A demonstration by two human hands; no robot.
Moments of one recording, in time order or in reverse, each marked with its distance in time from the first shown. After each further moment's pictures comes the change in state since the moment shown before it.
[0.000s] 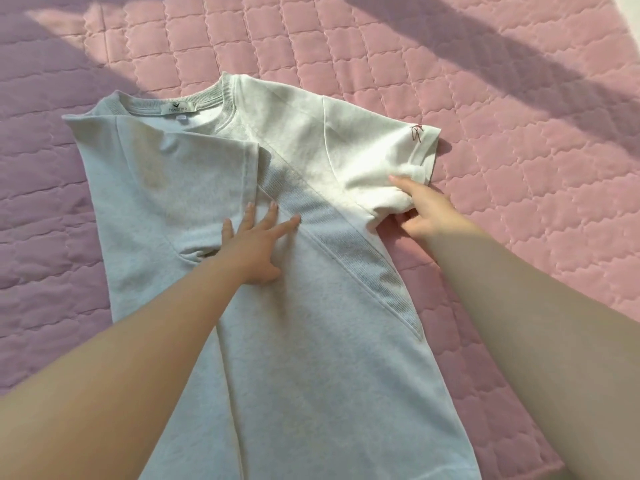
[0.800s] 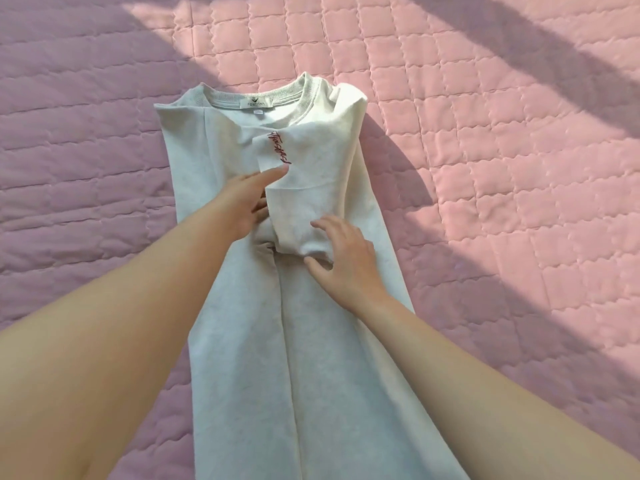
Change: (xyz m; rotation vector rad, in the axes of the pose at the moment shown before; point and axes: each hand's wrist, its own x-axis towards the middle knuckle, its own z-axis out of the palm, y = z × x) left_hand -0.012 -0.089 -0.058 -1.600 0.225 -0.331; right_hand -0.097 0.145 0.110 -1.138 -0.359 -0.968
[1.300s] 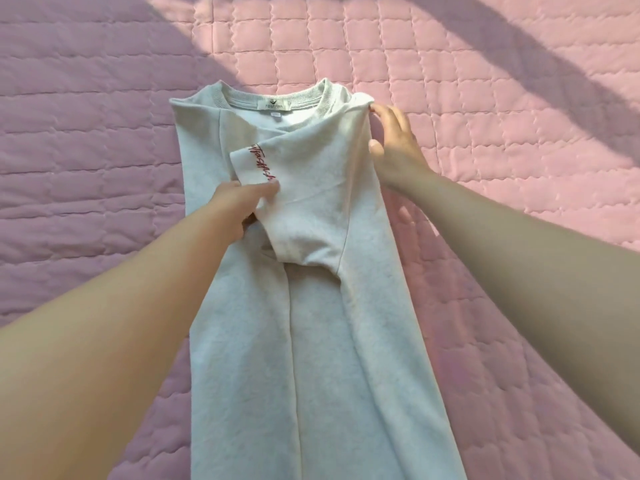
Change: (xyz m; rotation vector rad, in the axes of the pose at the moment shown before) left_hand 0.015 -0.006 -0.028 -0.033 0.190 0.000; right_hand 0.147 0.002 -0.083 -0.069 0.016 0.061
